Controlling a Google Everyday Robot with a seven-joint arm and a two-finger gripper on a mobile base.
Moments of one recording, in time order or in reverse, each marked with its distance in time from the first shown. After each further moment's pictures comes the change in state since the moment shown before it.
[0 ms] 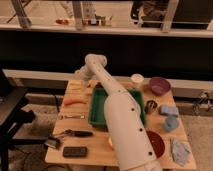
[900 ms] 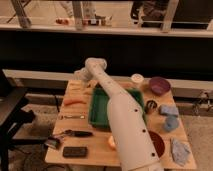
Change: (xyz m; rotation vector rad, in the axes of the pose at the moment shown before) arm 0.003 -0.009 0.013 0.082 0.017 -0.035
